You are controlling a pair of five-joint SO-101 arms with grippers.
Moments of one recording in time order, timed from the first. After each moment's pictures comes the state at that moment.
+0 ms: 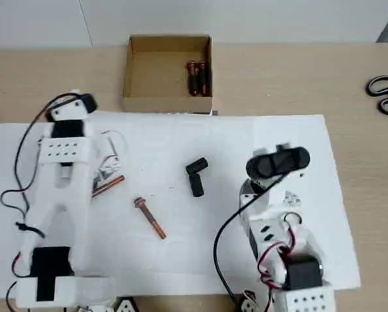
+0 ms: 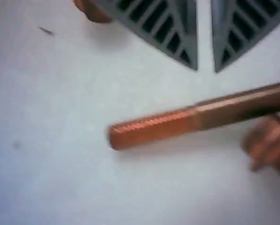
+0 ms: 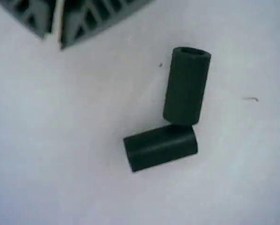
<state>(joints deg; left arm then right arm) -8.3 -3.9 17.7 83.8 27.8 -11.4 -84.0 71.6 58.3 -4.3</state>
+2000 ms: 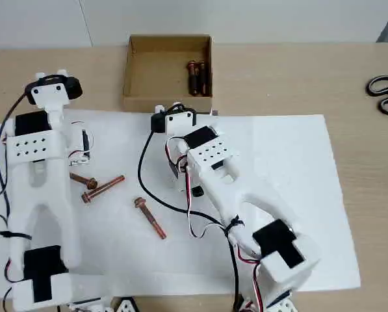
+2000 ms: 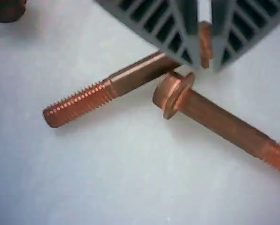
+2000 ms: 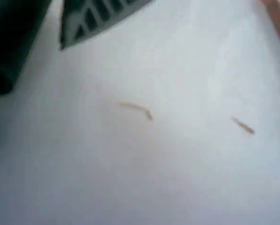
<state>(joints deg) -15.9 -3.7 8.6 87.3 3.2 -32.9 10.5 8.9 72.1 -7.1</state>
